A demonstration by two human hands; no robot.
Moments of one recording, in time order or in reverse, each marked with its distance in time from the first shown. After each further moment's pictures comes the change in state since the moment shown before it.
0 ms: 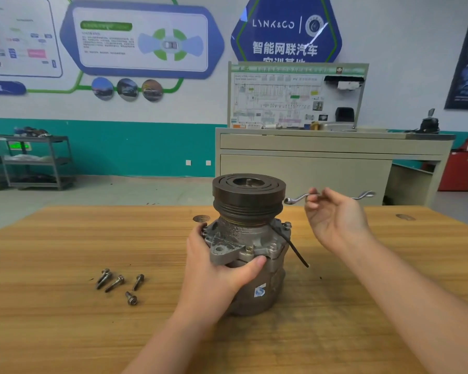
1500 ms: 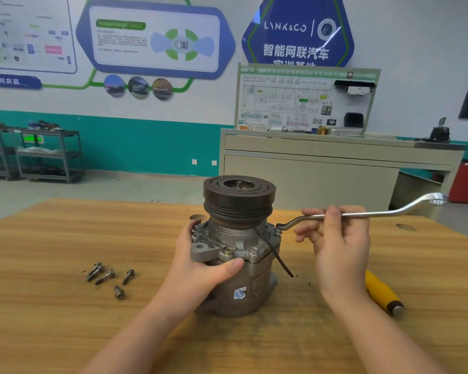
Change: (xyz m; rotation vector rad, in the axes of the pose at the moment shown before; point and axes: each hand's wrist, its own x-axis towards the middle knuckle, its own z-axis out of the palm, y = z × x) left_hand 0.003 0.001 -0.008 -0.123 -0.090 -0.067; right_hand -0.057 0.017 -0.017 -0.681 -0.192 -0.779
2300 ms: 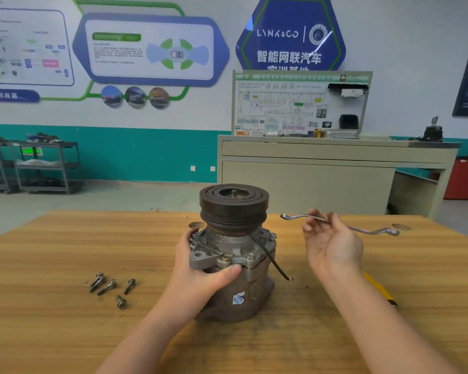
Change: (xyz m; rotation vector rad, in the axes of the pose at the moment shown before) left_hand 0.000 -0.001 0.000 0.078 -0.001 -0.023; right_hand 0.033 0.018 -0.009 0.623 0.322 0.613
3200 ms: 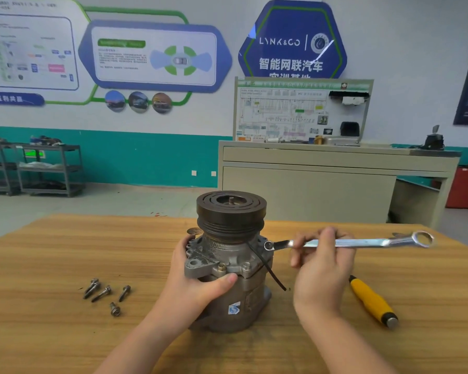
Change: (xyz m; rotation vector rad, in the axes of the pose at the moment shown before) left_hand -0.001 0.005 0.002 -0.022 0.017 0.017; right_hand -0.045 0.026 0.007 -0.430 -0.132 -0.589
